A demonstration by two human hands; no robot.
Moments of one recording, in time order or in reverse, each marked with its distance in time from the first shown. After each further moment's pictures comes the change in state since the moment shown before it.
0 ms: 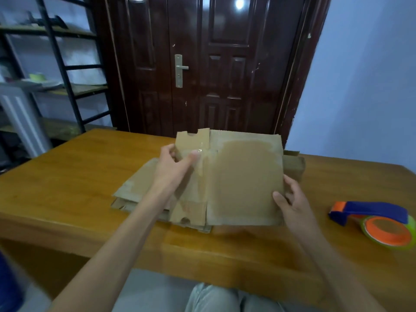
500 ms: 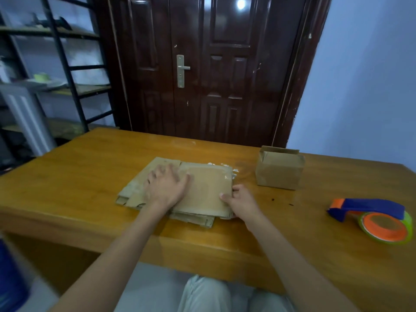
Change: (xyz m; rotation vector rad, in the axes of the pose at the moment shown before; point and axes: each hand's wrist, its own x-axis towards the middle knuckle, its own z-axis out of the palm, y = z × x) left_hand 0.020 -0.073 -0.002 0.912 0.019 0.007; right_hand 0.044 0.019 0.110 -0.197 -0.118 0.276
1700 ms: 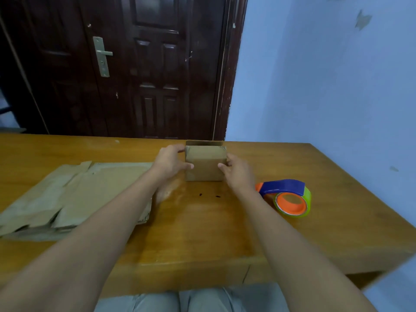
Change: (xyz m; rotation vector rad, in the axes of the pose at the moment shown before) left_hand 0.033 0.219 0.061 -0.293 -0.272 0.442; right_hand 0.060 0.051 -0.188 -0.479 0.409 -0.177
